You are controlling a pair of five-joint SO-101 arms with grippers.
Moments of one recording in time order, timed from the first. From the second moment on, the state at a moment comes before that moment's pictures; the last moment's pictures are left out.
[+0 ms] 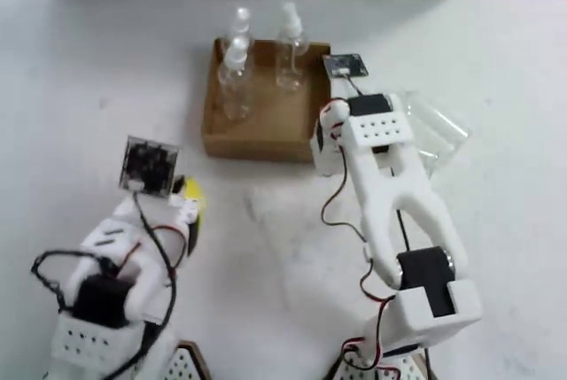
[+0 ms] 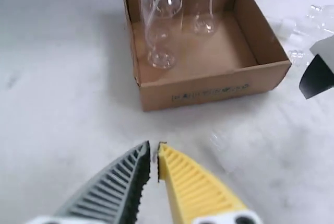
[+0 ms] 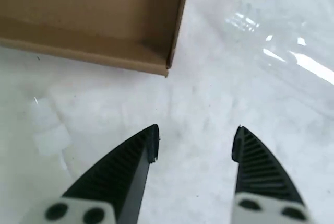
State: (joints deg) left arm 8.8 -76.6 66.9 60.2 4.0; right arm -13.9 4.7 10.8 74.6 0.0
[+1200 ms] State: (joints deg) left arm 20.8 1.5 27.5 60.2 31.5; right arm 1.3 11.4 13.0 67.2 8.0
